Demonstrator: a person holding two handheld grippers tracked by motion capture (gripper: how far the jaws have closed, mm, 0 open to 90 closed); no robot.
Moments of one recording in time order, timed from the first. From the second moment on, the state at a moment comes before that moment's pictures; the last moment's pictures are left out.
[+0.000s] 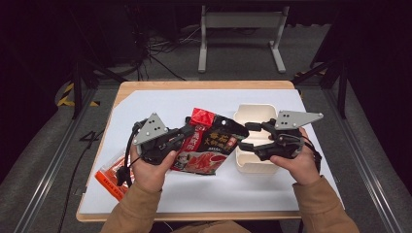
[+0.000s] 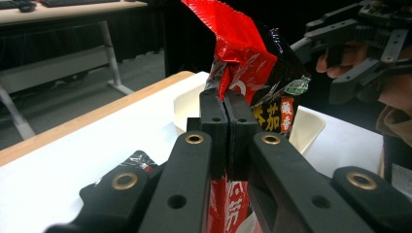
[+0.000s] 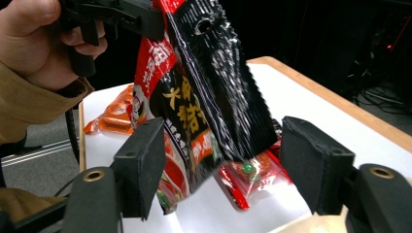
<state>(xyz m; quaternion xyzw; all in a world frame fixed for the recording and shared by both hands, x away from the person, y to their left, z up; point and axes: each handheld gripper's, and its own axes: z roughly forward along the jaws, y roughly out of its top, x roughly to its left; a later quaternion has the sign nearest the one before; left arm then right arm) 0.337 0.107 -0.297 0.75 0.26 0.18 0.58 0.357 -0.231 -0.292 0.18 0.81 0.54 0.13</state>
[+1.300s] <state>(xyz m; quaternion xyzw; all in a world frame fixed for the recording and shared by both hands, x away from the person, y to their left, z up) 0.337 0.102 -0.302 0.76 0.24 0.14 0.59 0.364 -0.212 -0.305 0.18 0.81 0.55 0.09</state>
